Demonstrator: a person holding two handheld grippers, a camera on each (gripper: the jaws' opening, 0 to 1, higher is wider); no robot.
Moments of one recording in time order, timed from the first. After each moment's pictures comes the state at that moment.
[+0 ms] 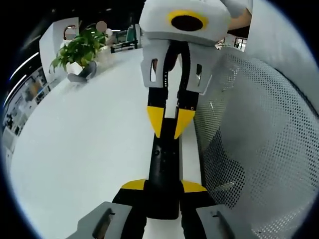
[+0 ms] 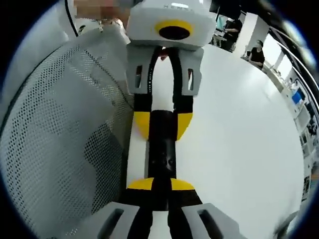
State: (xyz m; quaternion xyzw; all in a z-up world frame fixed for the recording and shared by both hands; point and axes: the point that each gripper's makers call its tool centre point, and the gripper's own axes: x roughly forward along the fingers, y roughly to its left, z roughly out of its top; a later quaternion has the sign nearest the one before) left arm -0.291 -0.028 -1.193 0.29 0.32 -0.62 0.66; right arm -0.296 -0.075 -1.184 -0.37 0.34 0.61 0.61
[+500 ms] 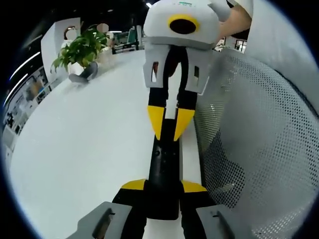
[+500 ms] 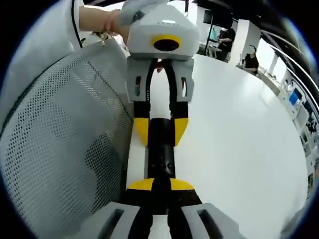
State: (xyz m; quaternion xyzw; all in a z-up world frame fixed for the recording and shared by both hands) left arm -0.291 -0.029 -1.193 0.28 0.32 -0.62 0.66; right arm -0.297 -0.068 -1.182 -0.36 0.31 0.63 0.61
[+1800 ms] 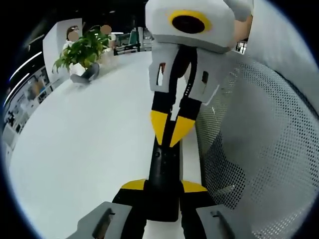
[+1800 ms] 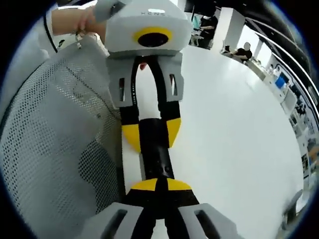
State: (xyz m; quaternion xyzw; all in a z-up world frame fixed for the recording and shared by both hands) left arm -0.291 -0.030 -1.193 0.27 0.31 -0.62 0.67; right arm -0.294 -0.062 -1.182 -0.36 0.31 0.57 0.67
